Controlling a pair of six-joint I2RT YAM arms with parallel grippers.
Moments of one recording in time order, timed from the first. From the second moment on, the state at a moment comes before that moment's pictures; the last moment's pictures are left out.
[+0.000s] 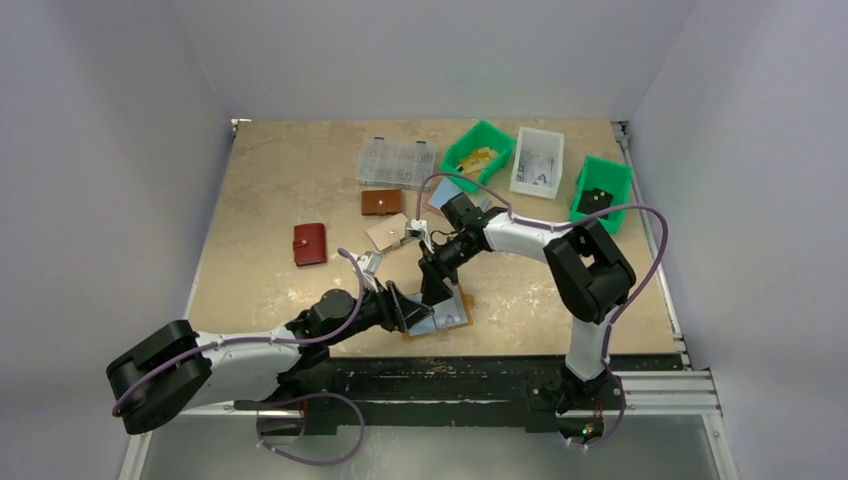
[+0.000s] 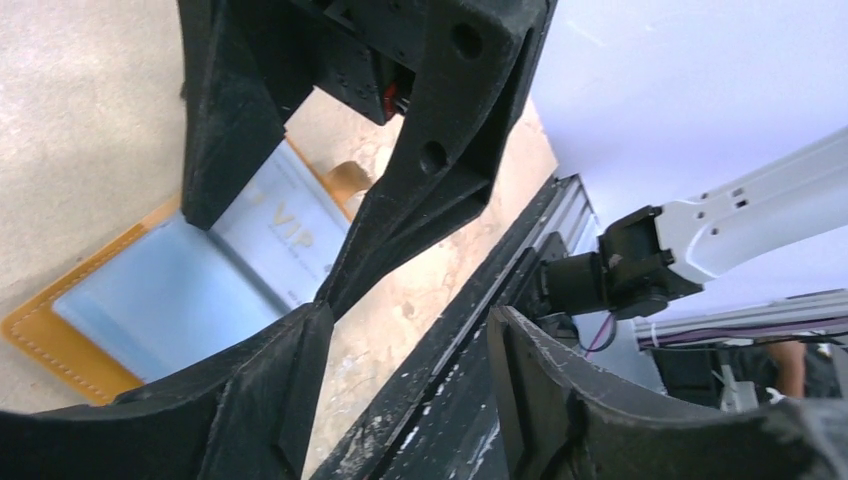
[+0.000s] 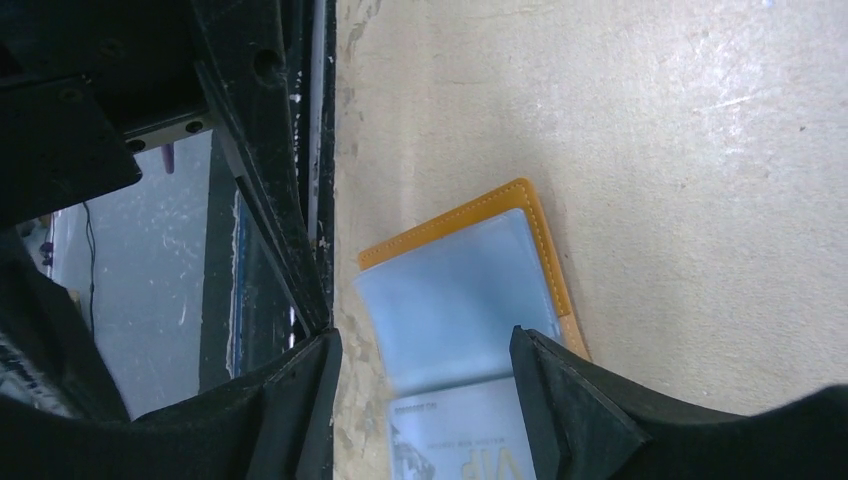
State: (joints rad) left arm -0.95 1.08 0.14 0.75 0.05 -0.88; right arm 0.65 1.89 1.16 -0.50 -1.00 -0.40
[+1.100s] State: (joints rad) left arm -0.95 1.33 0.22 0.72 -0.01 -0.97; right arm 0.66 1.65 1.06 -0.56 -0.46 -0.77
